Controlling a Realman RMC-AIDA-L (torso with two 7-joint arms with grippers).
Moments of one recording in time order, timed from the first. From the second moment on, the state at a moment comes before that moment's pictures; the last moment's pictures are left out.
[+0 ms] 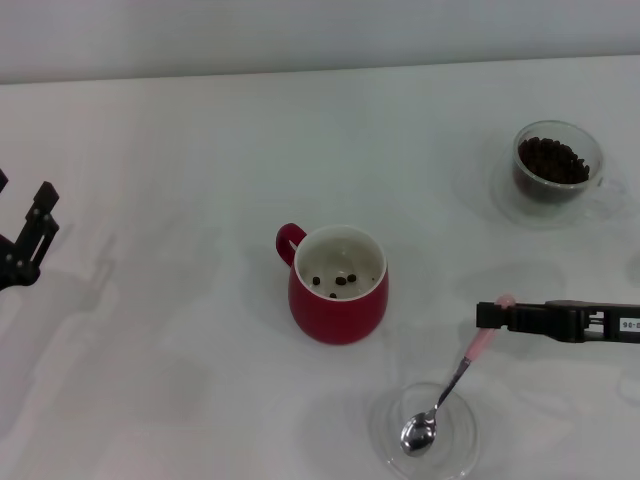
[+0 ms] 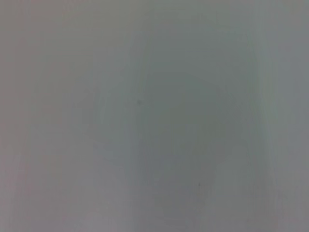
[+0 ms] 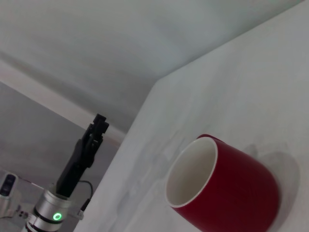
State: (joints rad) left arm -0.35 -2.08 0.08 0.03 -1.41 -1.48 2.83; right arm 0.31 1.96 -0.74 -0.47 1.21 1.68 -1.31
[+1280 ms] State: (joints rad) left arm -0.34 -2.08 0.08 0.03 -1.41 -1.49 2.83; right arm 0.31 1.96 -0.74 -0.45 1.15 1.60 -1.32
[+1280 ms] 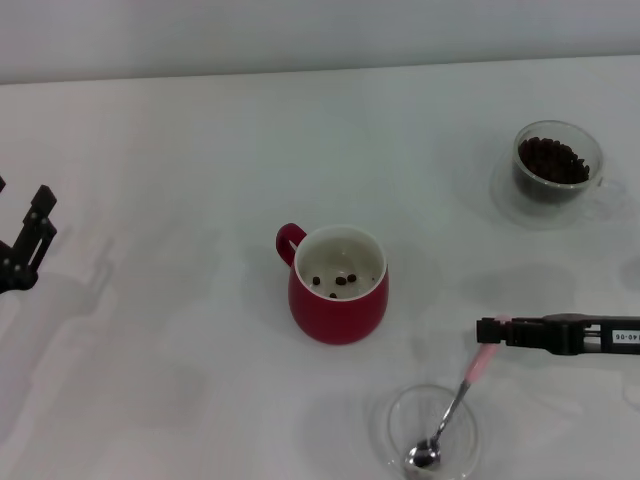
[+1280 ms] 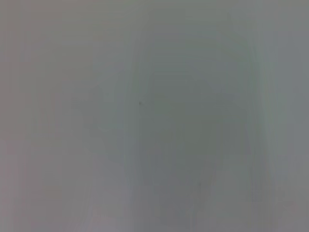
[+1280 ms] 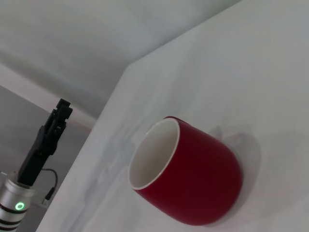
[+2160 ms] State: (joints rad) left arm -0.34 -2.08 0.08 0.02 -1.40 -1.51 2.83; right arm 0.32 1.94 -0.69 -0.45 1.16 1.55 -1.34
